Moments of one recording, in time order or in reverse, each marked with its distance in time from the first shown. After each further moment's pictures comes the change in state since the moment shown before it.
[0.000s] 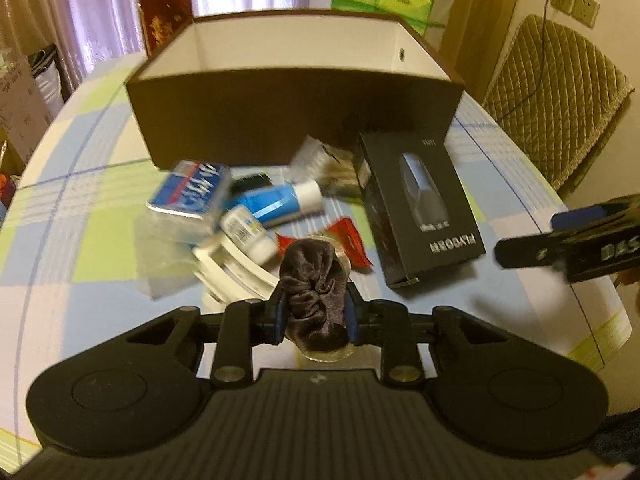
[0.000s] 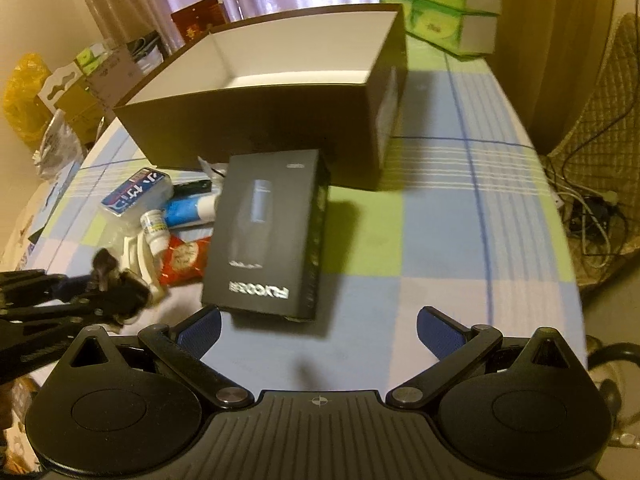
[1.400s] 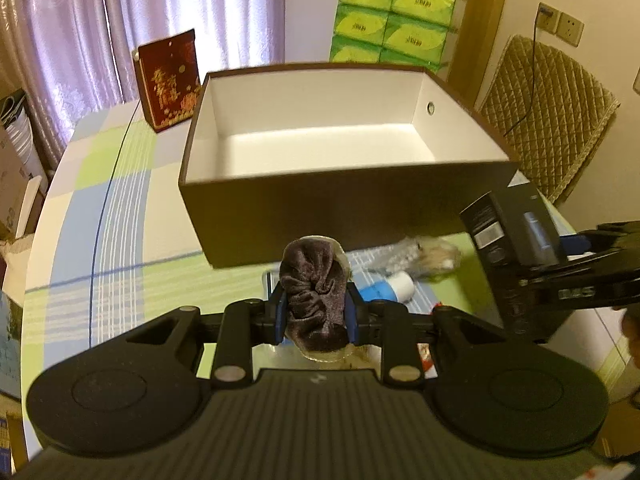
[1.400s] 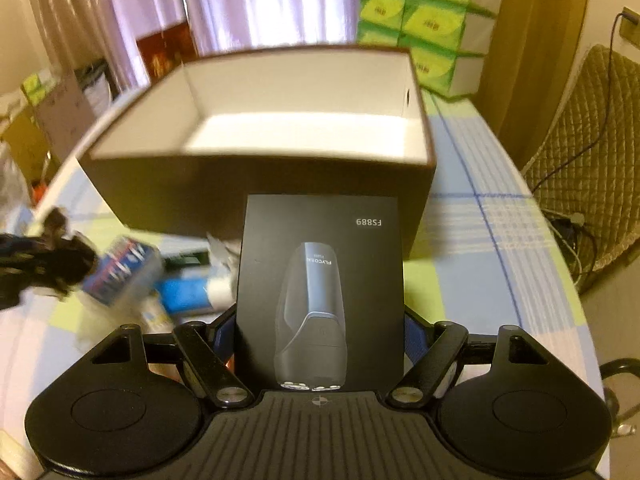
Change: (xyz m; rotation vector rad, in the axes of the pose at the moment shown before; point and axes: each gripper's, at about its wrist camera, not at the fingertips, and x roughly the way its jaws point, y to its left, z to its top) left arm 0.010 0.102 0.080 0.126 -0.059 -0.105; right arm 0.032 0.069 0.054 0.067 -0.098 -0.190
